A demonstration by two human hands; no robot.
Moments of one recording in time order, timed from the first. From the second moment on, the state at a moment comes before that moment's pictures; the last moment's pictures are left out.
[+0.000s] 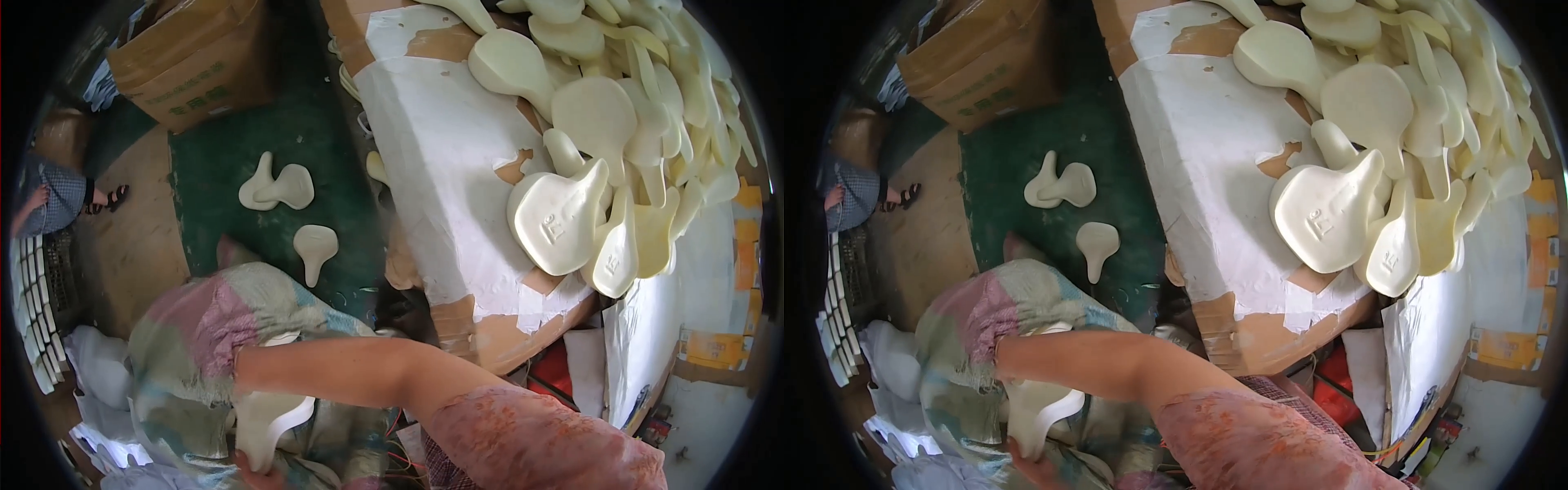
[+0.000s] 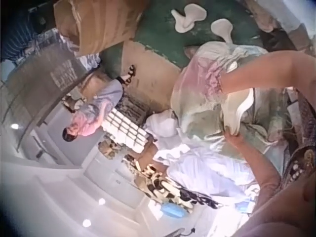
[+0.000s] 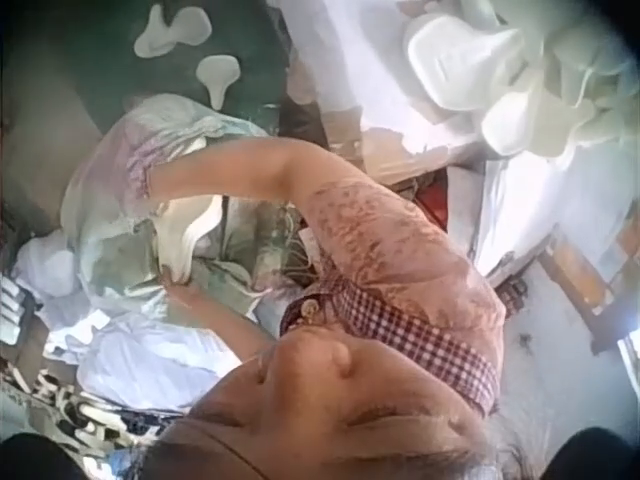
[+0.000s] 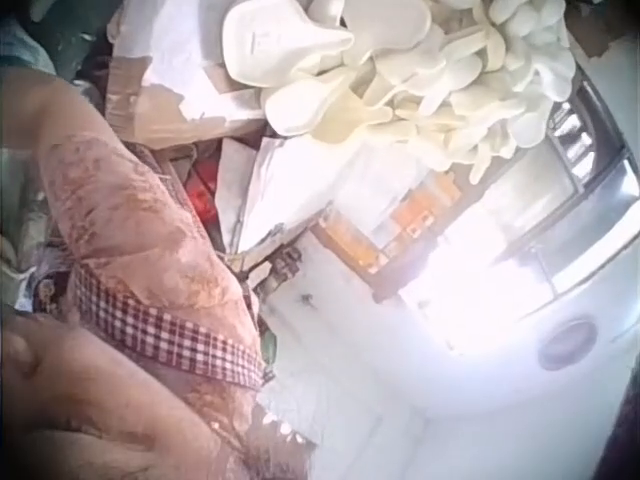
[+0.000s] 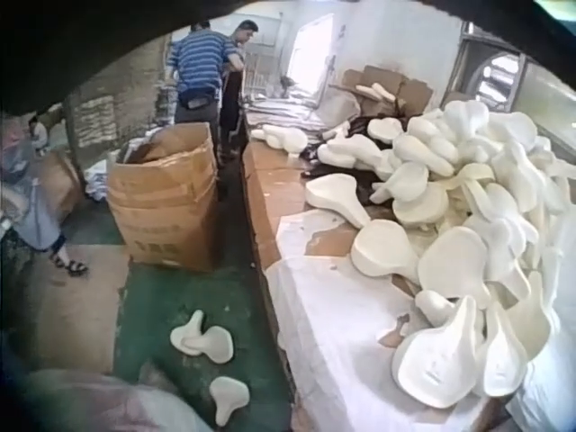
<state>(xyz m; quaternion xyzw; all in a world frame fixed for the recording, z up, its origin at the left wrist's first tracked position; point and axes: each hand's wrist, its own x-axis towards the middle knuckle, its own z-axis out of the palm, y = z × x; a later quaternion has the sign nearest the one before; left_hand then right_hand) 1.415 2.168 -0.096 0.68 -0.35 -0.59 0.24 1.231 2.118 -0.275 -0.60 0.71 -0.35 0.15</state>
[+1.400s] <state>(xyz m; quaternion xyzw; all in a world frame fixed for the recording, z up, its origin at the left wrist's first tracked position) 1.359 2.459 0.314 0.00 -0.84 -0.49 0.25 1.254 2.689 0.193 -0.22 0.73 -0.63 -0.11</state>
